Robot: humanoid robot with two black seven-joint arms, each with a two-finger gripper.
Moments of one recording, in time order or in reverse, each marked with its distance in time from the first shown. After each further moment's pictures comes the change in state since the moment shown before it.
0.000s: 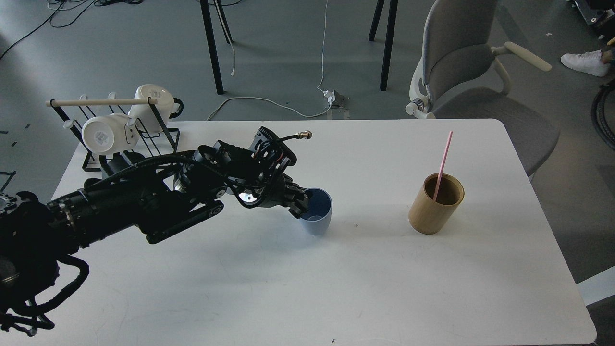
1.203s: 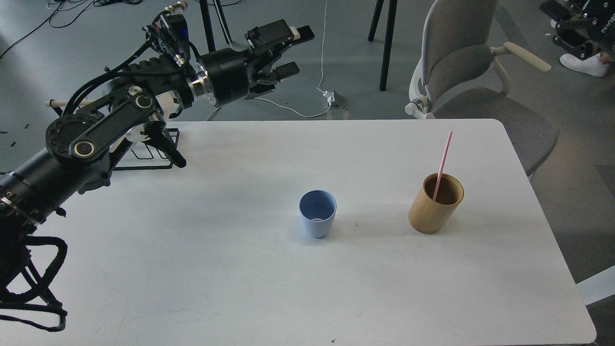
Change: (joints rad) left arm 0.026 0.146 -0.487 0.152 -1.509 0.001 -0.013; right arm -0.009 -0.294 -0.253 0.520 -0.839 -0.303 -0.070
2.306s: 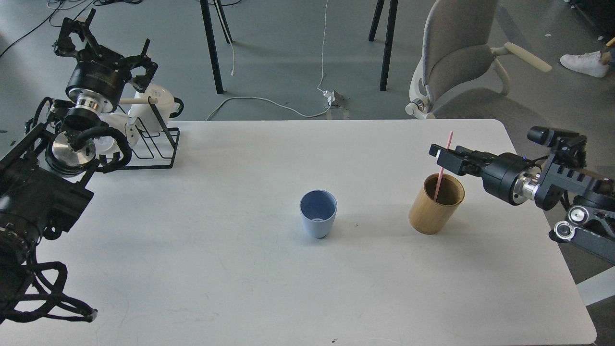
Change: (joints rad) left arm 0.147 -0.016 -0.269 0.343 -0.657 0.000 0.002; right arm -0.044 0.184 -0.524 -0.018 -0.690 -0.278 0.013
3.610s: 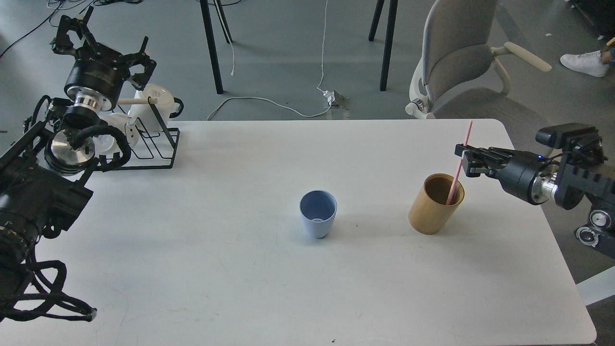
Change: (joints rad) left arm -0.007 0.004 0.005 0.001 0.000 0.000 -0.006; right arm 0.062 -0.175 -0.011 0.123 -0.171 0.009 -0.061
